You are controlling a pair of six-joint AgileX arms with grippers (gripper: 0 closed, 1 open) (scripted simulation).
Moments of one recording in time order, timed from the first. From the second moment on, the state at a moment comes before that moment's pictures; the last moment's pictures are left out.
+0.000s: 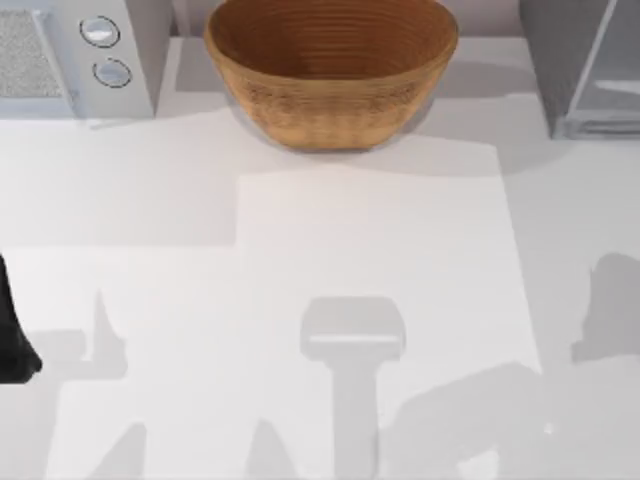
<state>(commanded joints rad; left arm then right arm) 0.00 0.00 0.00 0.00 0.00 0.00 -0.02 0.39 0.08 0.27 -0.19 -0.04</state>
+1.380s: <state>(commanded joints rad) 0.00 0.00 0.00 0.00 0.00 0.00 -0.07 0.48 0.27 0.31 -0.08 0.01</state>
